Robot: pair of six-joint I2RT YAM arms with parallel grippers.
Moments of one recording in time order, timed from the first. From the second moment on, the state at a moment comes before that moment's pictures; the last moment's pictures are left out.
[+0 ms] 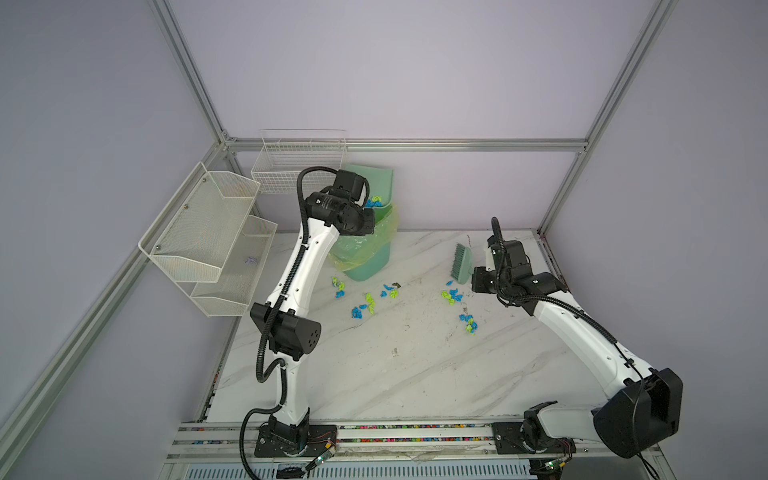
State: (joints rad) left arm -0.33 2.05 2.49 -1.28 -0.06 -0.25; right arm 0.36 1.33 1.19 -0.63 0.06 0.37
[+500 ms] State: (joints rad) left arm -0.31 2.00 2.47 -1.27 -0.44 -0.04; right arm 0.36 1.34 1.20 -0.63 0.05 0.37
